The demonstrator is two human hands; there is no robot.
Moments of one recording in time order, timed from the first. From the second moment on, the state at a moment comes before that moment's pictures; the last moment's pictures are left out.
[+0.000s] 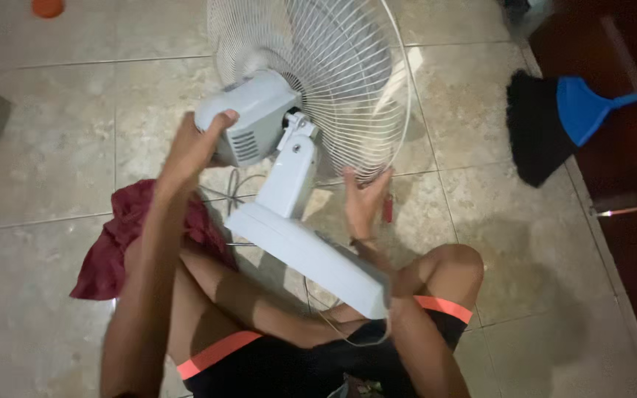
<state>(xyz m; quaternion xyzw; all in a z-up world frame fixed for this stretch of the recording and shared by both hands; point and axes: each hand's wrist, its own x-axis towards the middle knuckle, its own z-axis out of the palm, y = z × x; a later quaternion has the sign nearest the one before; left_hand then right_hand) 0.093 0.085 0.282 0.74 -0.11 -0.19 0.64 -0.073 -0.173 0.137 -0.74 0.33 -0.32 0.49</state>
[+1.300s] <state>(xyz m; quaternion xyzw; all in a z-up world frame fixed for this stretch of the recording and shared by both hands) 0.165 -0.039 0.256 0.92 -0.08 -0.26 0.27 -0.141 -0.209 -0.073 -0.67 0.27 -0.01 0.69</state>
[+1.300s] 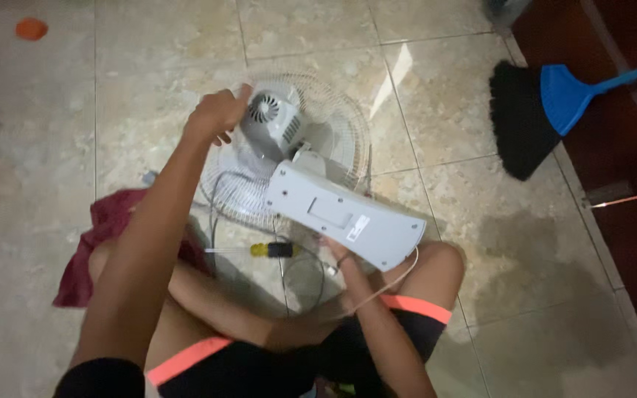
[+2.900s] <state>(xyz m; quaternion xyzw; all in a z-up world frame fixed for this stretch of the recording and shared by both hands) -0.076 0.065 0.008 0.94 -0.25 -0.23 -0.05 -0.262 -0.318 0.084 -0.47 0.27 -0.18 0.82</state>
